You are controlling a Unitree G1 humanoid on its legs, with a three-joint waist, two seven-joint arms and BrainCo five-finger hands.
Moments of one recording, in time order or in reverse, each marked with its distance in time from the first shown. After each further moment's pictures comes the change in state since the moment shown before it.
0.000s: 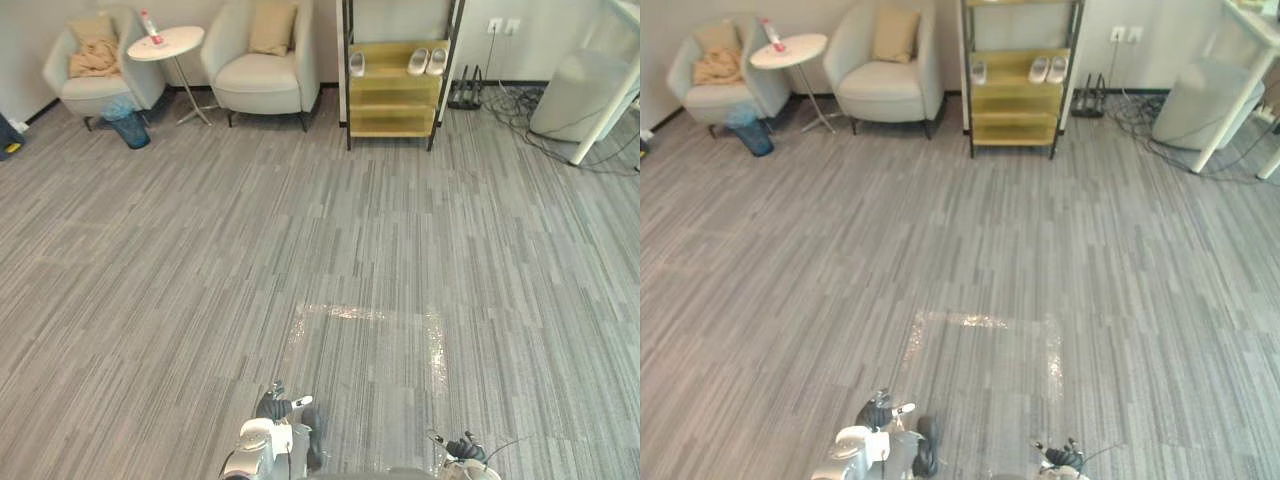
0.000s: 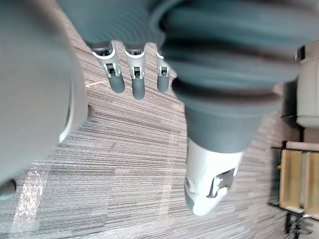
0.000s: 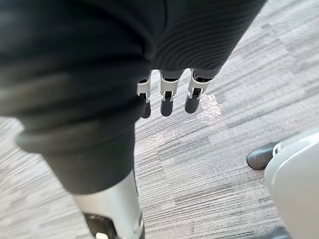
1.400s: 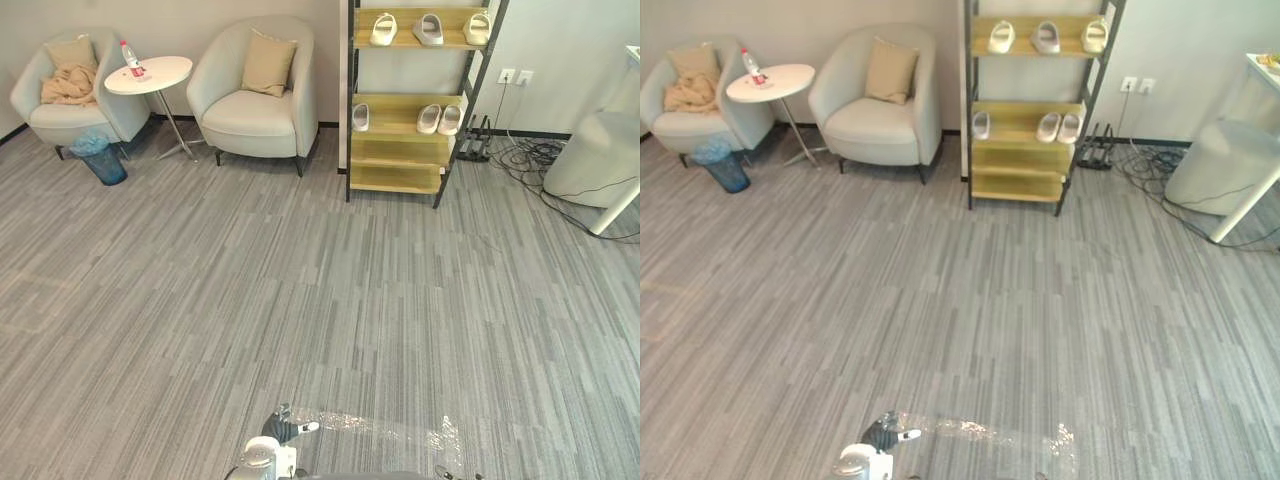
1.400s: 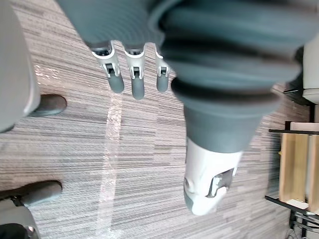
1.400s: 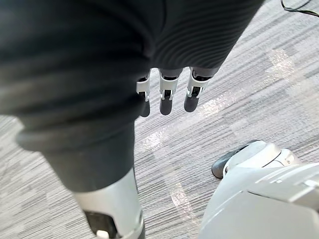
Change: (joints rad) left arm 0.026 -0.015 -0.086 0.074 0.041 0.008 0.000; right arm 0.110 0.017 -0.098 0.007 -0.002 0.010 0.005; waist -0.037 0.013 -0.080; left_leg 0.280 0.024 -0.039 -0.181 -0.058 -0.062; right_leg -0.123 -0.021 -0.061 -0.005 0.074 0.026
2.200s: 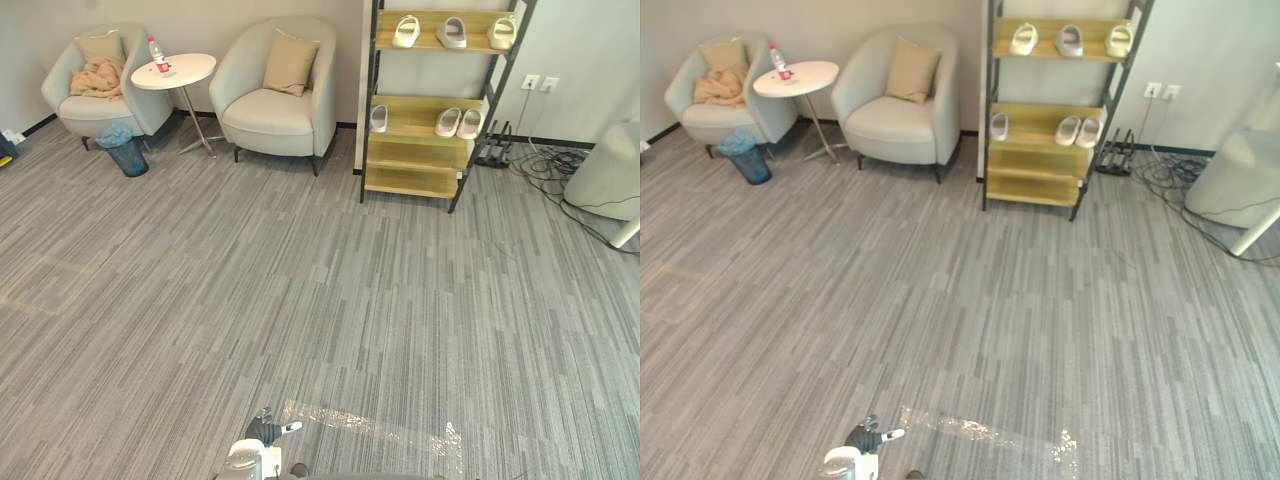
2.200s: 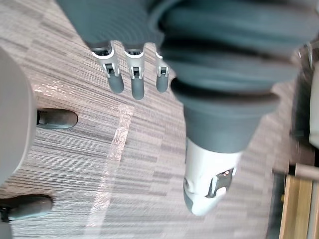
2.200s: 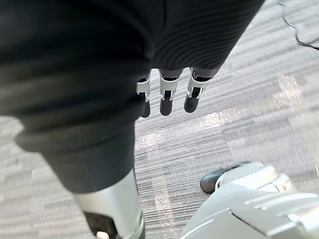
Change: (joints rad) left arm -0.002 0.058 0.064 0.035 -0.108 -0.010 0.041; right arm -0.025 -0.047 0.099 0.077 -0.089 0.000 -0.023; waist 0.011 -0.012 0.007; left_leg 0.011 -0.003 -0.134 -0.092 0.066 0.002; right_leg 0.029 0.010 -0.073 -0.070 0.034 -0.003
